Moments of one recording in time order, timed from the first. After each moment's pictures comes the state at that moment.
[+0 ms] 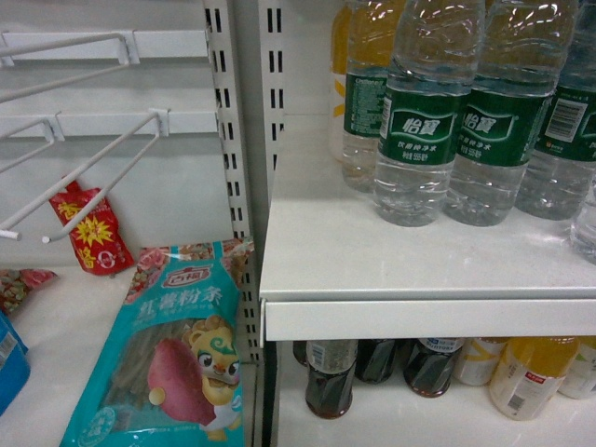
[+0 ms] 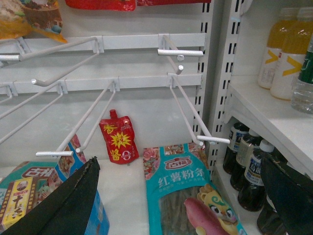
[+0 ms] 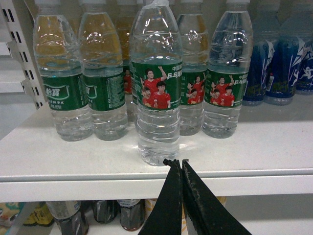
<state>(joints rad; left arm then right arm) 0.00 0.01 0.01 0.00 0.00 0.00 0.00 0.05 0.06 -0.01 0.00 0.00</state>
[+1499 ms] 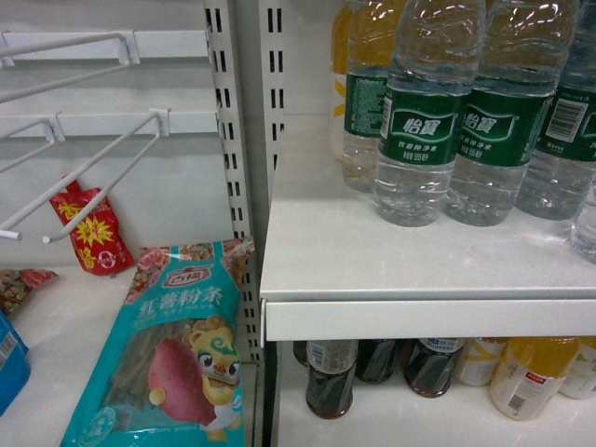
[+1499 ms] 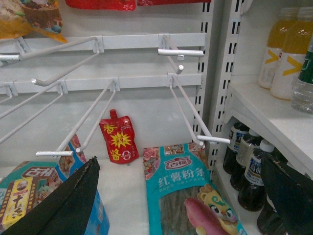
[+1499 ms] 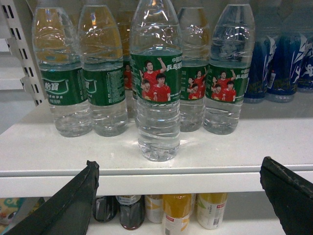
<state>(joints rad) 0.00 0.01 0.01 0.00 0.00 0.00 0.00 0.00 0.01 0.00 0.00 0.00</state>
